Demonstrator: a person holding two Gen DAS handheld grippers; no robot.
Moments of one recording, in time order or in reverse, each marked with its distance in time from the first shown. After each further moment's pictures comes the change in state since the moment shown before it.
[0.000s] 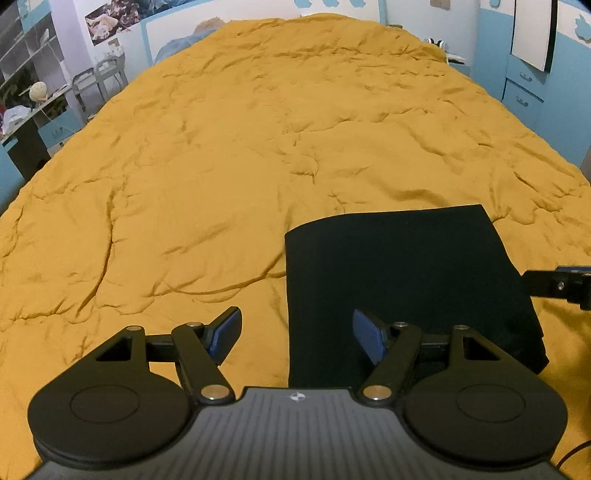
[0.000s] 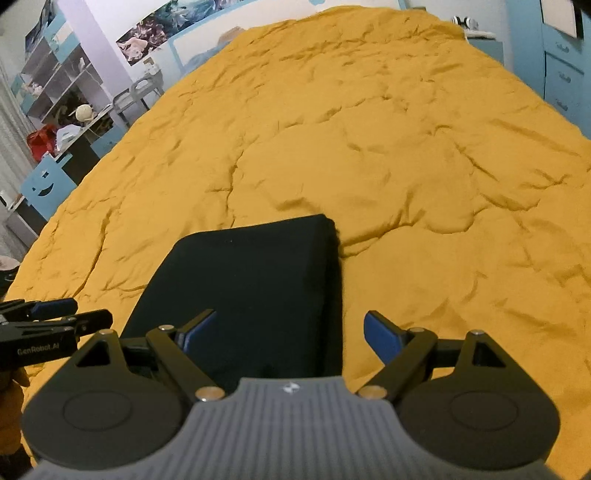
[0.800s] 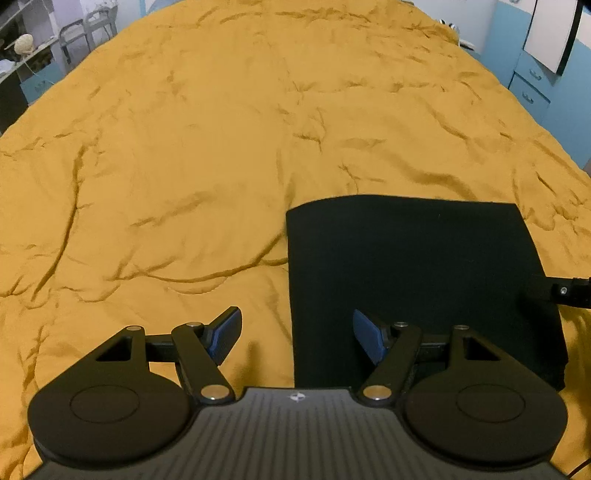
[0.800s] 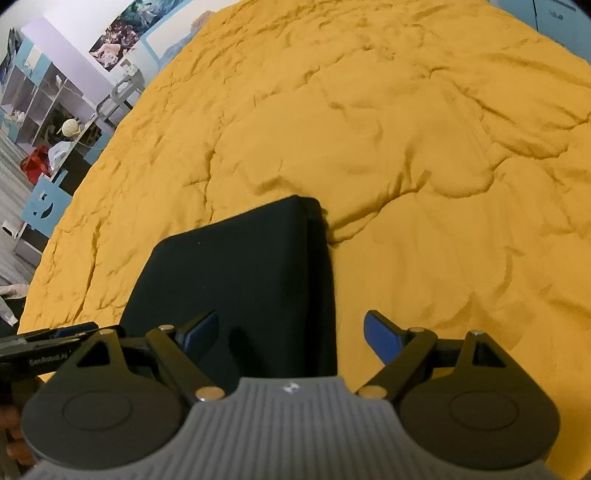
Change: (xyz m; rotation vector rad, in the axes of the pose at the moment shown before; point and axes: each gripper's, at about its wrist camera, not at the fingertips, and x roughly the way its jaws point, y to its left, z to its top) left arm 0.060 0.021 0.014 -0.070 0.126 -0.090; right arm 0.058 -0.027 0.014 0.123 0.095 0.043
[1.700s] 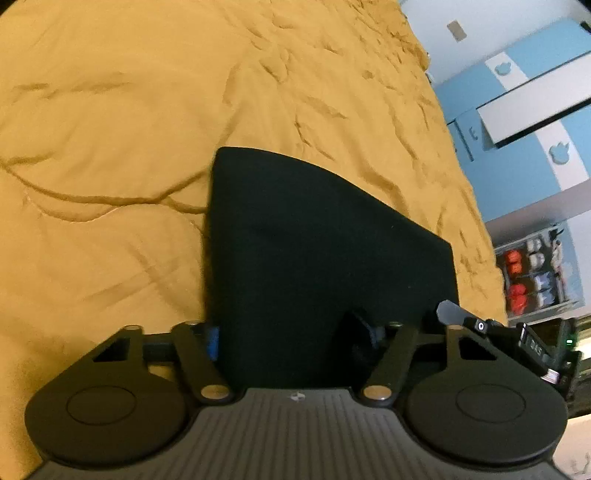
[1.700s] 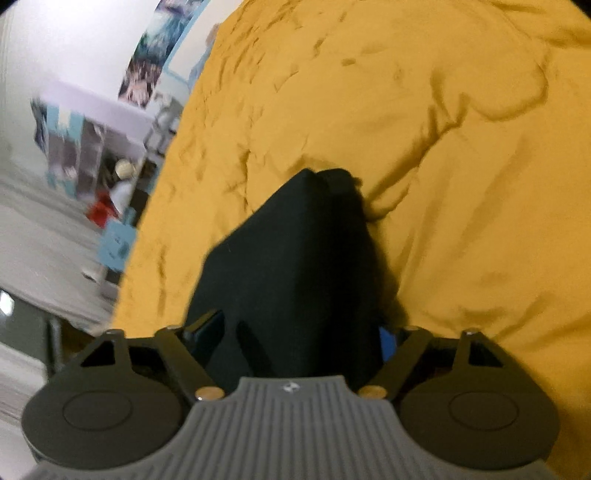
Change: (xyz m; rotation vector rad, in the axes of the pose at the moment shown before) left arm 0.066 0.056 -0.005 -0.347 0.151 -0.561; right arm 0.048 -0.040 -0.003 0.272 0.018 0.358
